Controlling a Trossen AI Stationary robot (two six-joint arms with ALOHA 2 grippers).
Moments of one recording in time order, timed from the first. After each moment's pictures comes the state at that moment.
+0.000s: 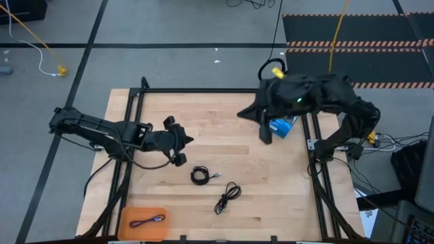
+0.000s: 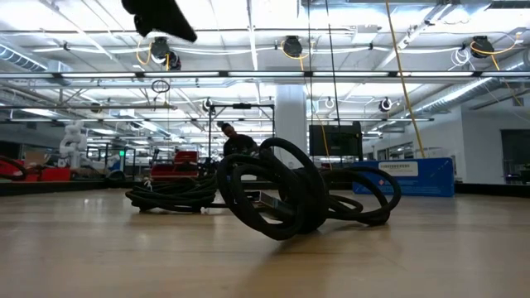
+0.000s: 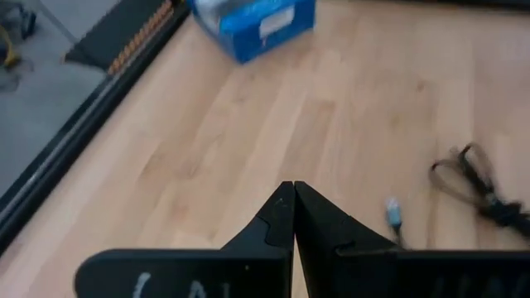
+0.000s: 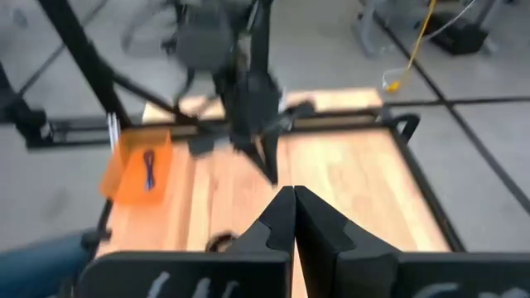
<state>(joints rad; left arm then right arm) -0.22 1.18 1.04 -0.57 -0.45 -0.29 0.07 1.55 2.15 -1.09 0.11 0.09</state>
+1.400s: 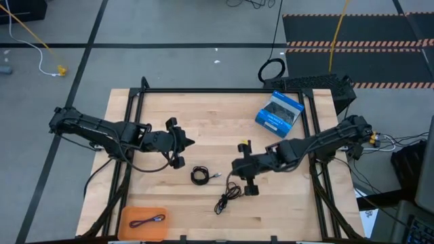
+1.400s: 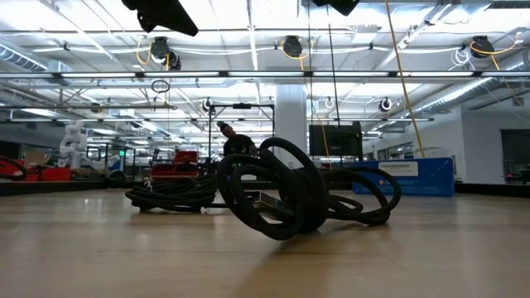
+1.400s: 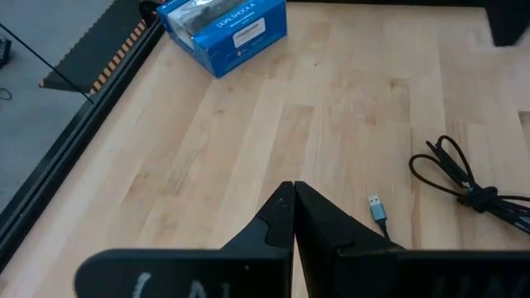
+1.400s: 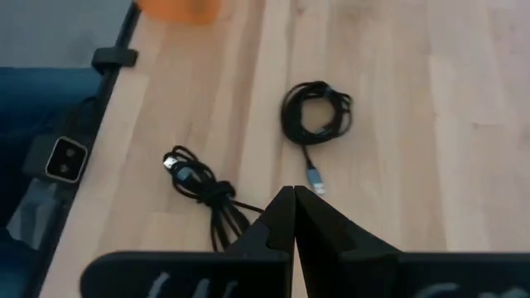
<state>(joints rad) -0.22 1.18 1.04 -0.55 -0.41 -0.21 0.33 1.55 1.36 -0.66 0.10 0.19</state>
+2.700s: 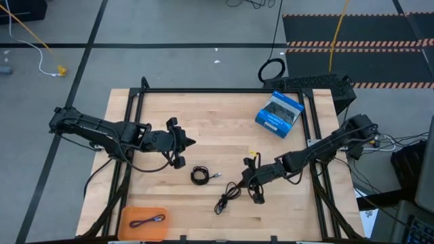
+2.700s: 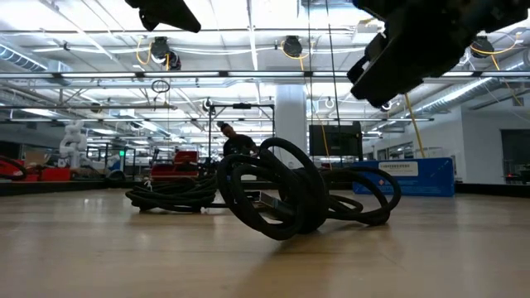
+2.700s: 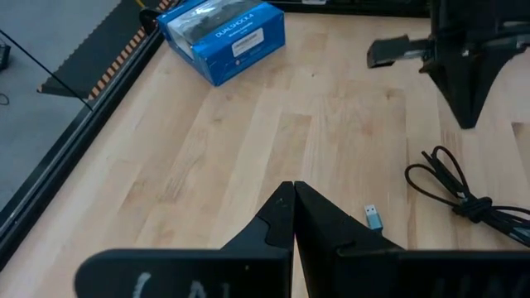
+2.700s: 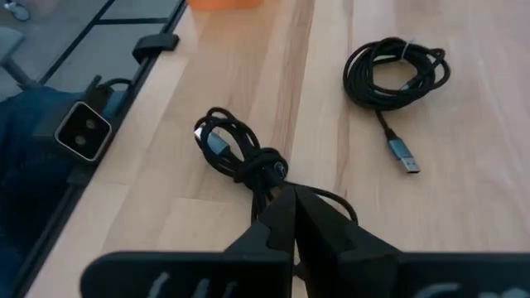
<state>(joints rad) -0.22 1.18 1.03 -0.52 -0.41 -0.21 0.40 1.50 0.73 0.15 0.05 0.29</state>
